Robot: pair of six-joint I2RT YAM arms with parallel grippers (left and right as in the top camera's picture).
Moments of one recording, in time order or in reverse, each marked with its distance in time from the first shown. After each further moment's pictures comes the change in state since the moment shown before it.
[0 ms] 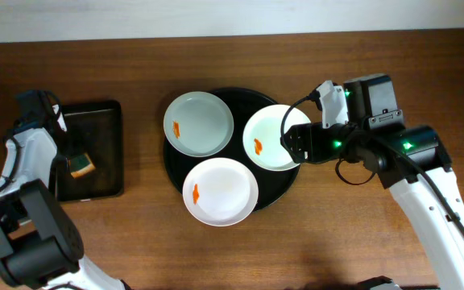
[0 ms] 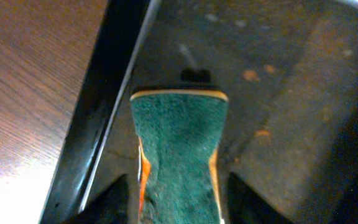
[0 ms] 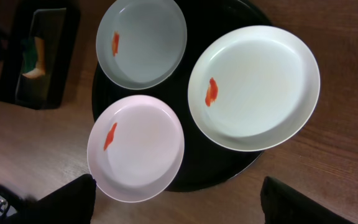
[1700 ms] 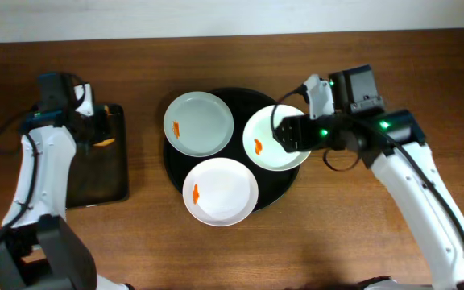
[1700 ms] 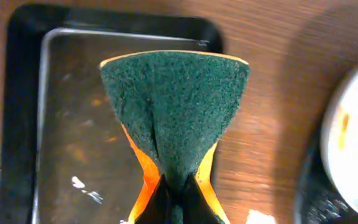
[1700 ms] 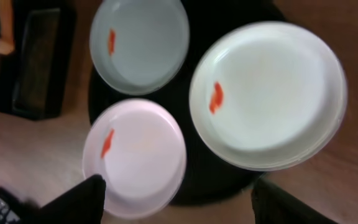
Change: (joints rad) left arm -0.174 -0.186 0.038 -0.133 0.130 0.058; right arm 0.000 0.134 0.000 0.095 -0.055 -0.002
